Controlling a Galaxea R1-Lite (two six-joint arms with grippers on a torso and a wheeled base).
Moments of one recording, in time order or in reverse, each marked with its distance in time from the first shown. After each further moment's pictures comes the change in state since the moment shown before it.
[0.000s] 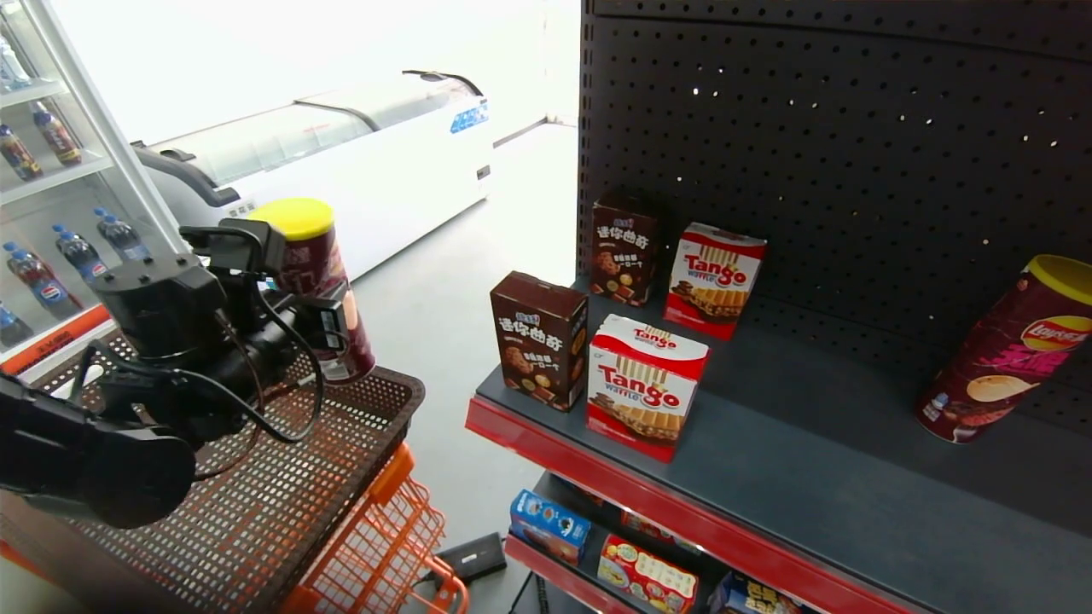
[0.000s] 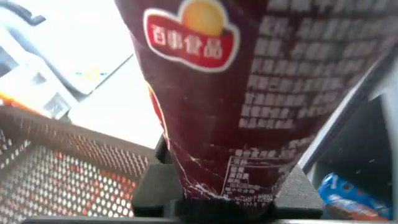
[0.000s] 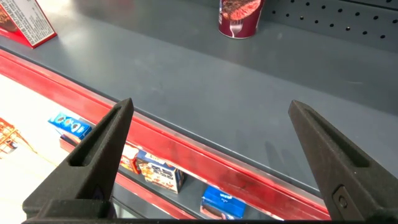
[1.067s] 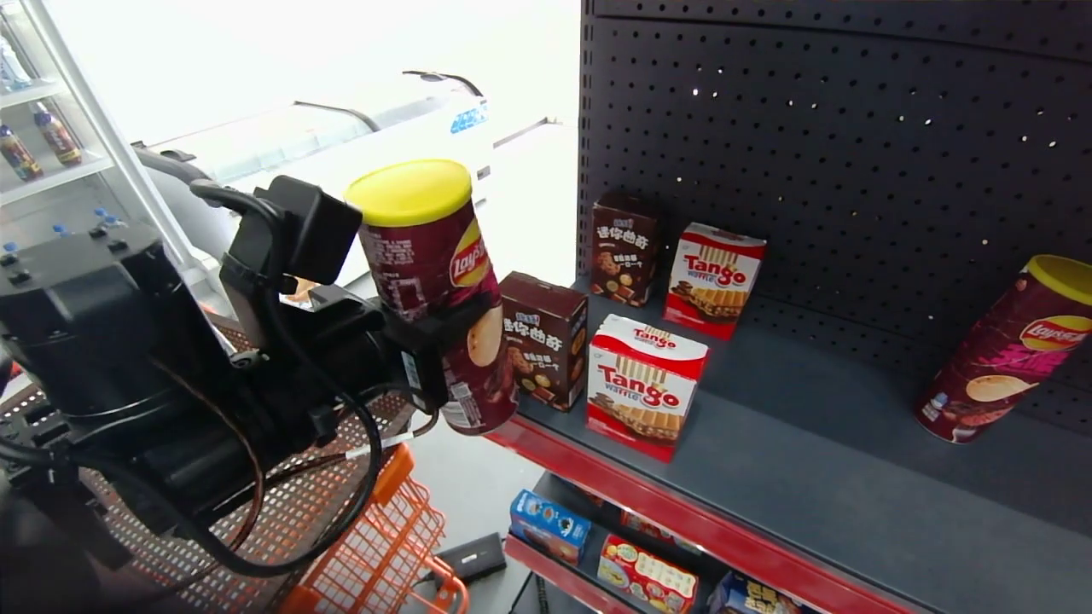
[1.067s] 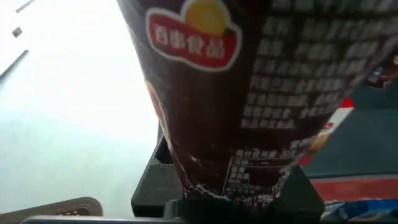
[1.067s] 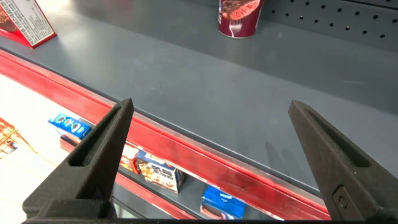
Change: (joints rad) left arm -0.473 -0.309 0.075 0.207 -0.136 -0.055; right arm 0.000 0.000 0.000 0.000 0.000 0.000
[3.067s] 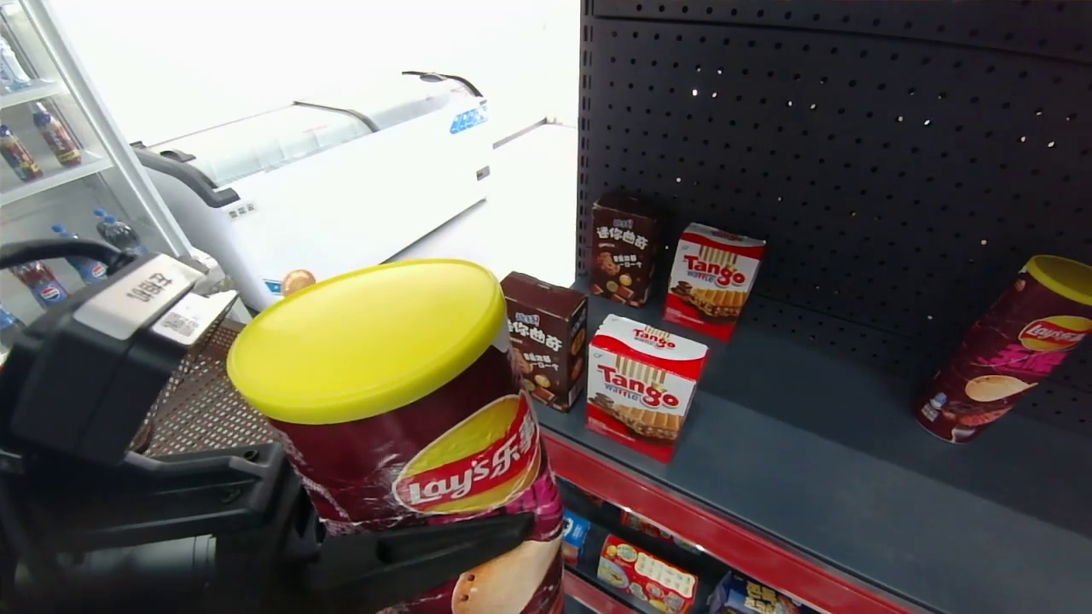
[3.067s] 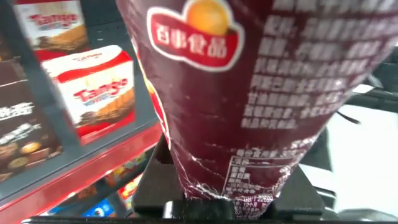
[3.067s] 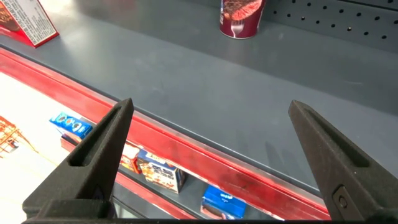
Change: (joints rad) left arm -0.121 -0.263 0.087 0.285 -0.576 -0.050; right arm 0.000 0.000 0.000 0.000 0.004 -0.001
